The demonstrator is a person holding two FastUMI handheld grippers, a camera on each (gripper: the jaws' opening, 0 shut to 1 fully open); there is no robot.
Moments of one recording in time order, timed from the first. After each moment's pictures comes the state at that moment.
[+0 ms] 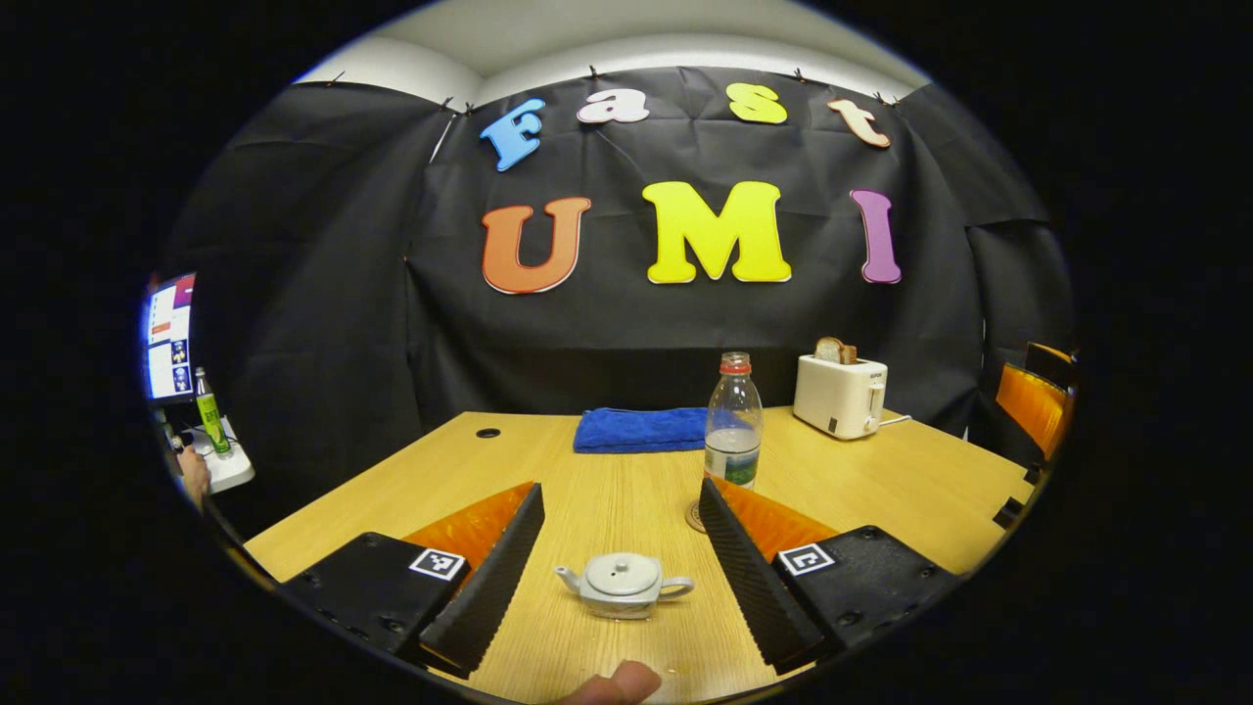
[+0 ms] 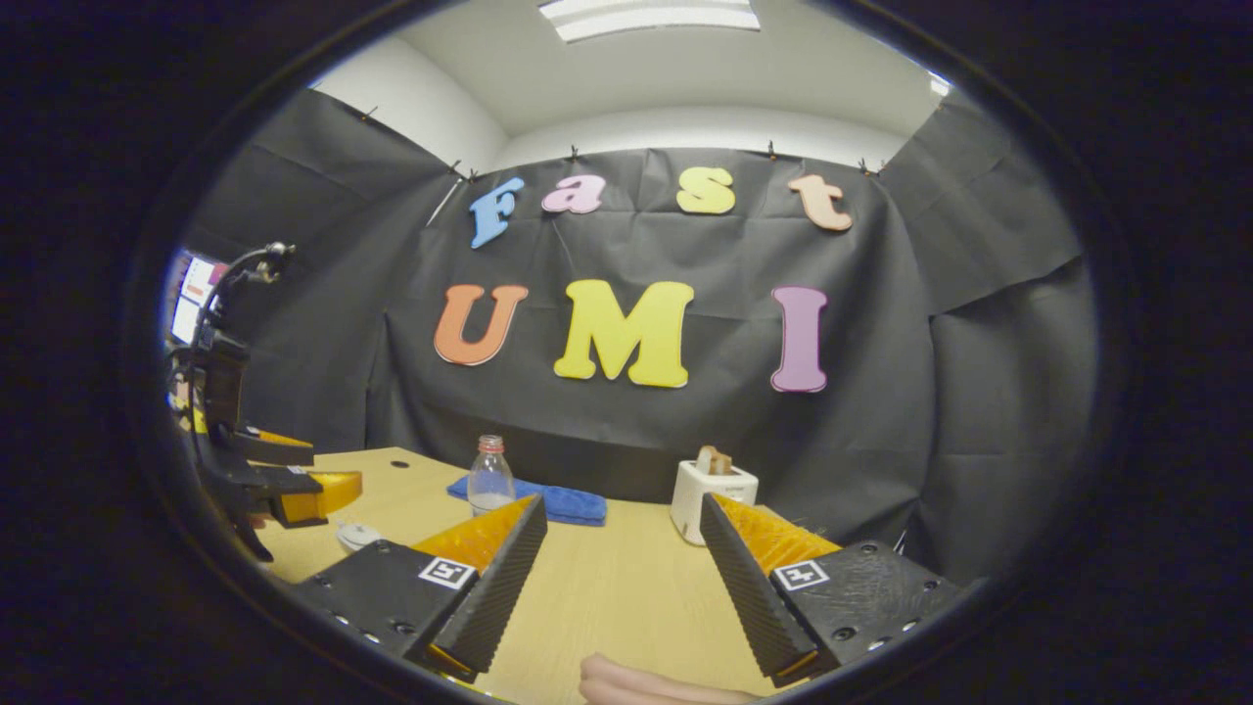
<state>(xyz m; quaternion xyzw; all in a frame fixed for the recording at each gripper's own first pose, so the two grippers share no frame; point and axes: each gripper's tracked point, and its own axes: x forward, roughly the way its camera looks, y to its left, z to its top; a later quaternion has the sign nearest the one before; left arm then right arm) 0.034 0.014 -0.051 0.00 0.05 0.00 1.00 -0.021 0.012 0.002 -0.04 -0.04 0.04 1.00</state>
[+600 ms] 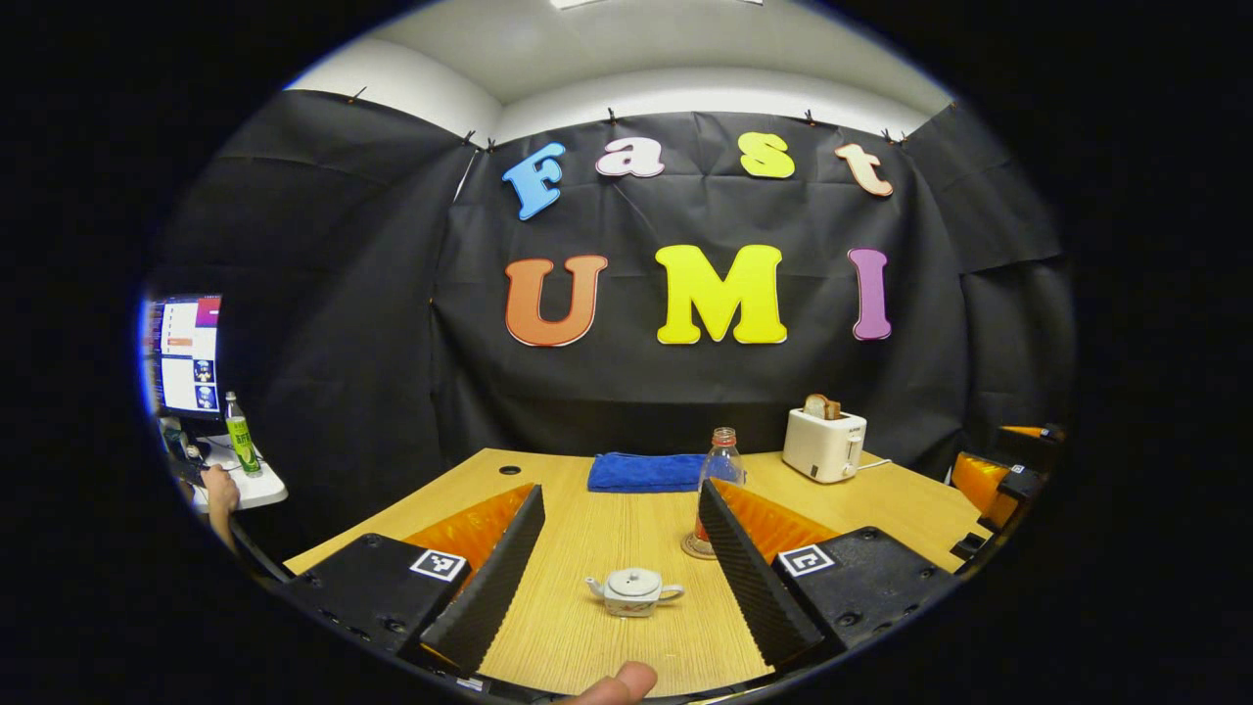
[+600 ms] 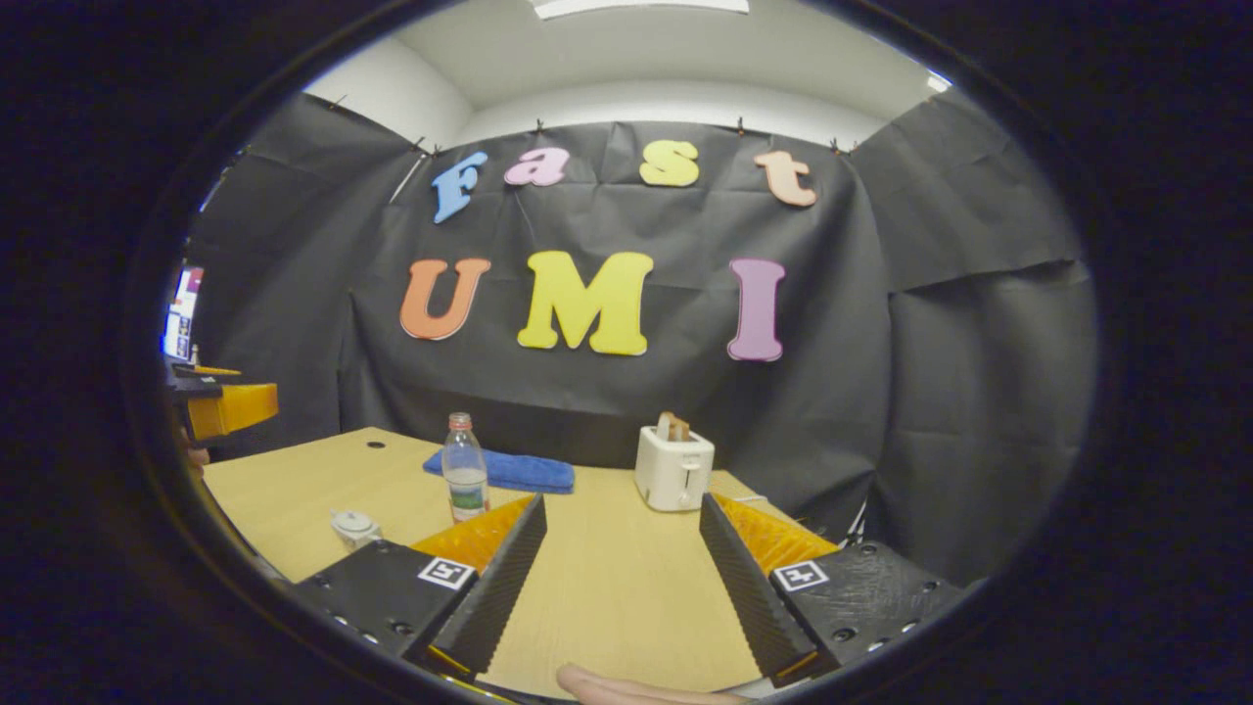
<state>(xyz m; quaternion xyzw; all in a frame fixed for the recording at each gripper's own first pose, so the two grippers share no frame) -0.022 0.025 0.013 -0.02 0.00 -0.01 1.00 -0.034 -0.020 -0.017 0.00 0.05 -0.01 1.00</state>
